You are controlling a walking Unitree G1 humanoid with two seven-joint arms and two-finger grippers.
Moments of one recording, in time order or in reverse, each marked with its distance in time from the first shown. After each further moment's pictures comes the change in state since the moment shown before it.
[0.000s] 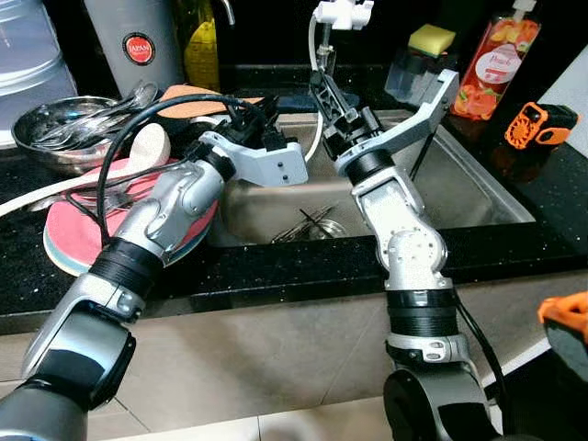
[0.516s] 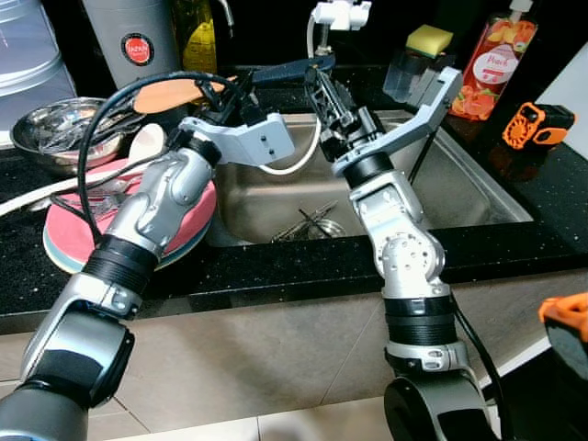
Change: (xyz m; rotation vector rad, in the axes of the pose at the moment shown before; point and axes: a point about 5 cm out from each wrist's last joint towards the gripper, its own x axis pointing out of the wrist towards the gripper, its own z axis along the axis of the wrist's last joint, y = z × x) left arm -0.003 0.014 -0.012 -0.022 0.085 0.094; right arm -0.004 0.009 -0.002 -0.104 -0.029 0.069
